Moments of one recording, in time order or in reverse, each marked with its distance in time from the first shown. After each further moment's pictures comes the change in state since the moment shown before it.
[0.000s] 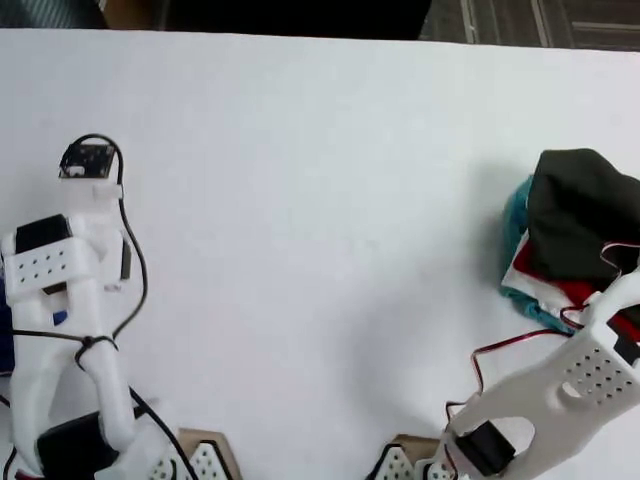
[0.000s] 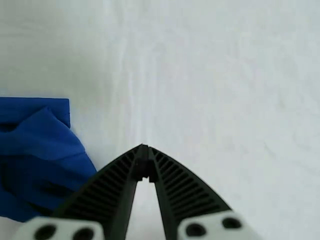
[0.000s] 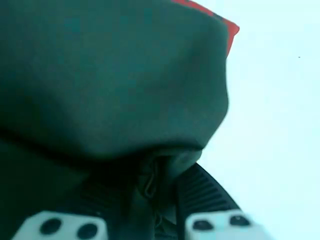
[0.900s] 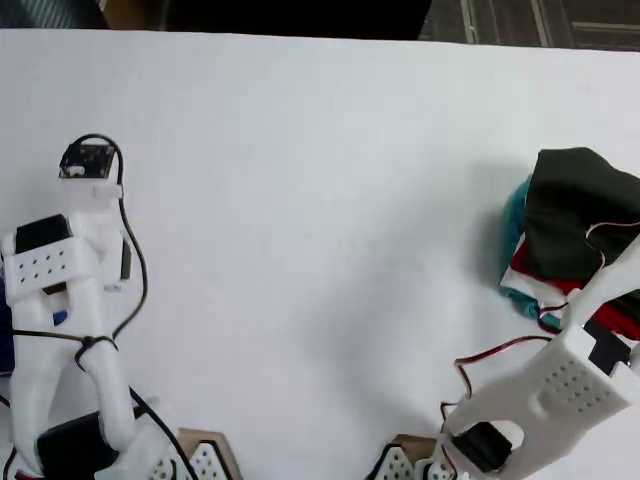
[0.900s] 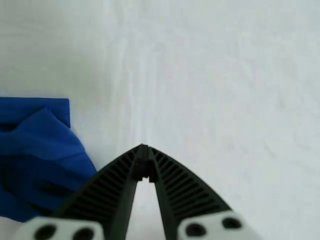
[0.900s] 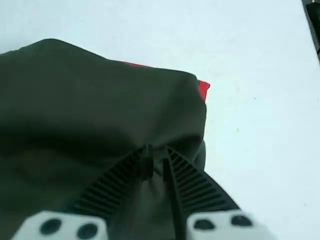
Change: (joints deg) left arm 0.0 0.0 0.0 0.0 0.0; right arm -6.0 -10.1 -5.1 1.4 -10.5
